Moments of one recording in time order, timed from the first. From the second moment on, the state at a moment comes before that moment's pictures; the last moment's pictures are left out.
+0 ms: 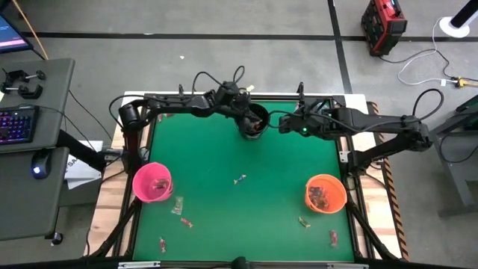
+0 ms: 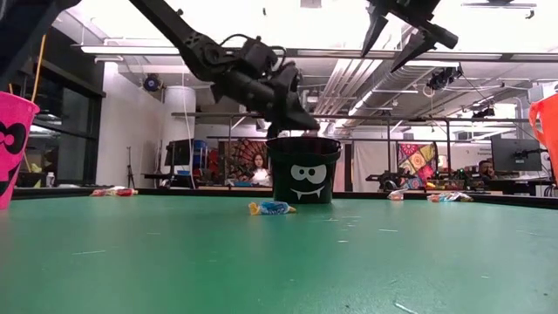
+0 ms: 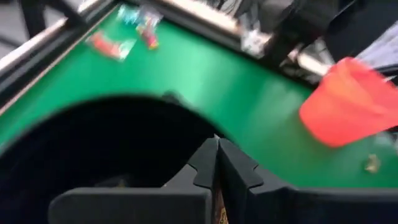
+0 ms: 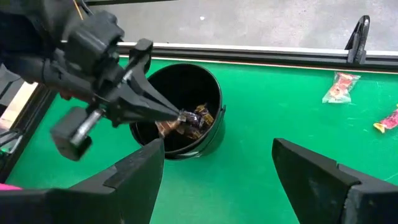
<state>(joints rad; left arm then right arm) 0.48 1.94 1.29 0.11 0.46 -0.14 -0.06 1.26 1.27 -0.96 0.60 1.12</state>
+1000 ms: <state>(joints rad) 0.58 1.53 1.45 -0.01 0.32 -0.35 -0.96 1.42 0.97 -0.63 -0.12 0.49</state>
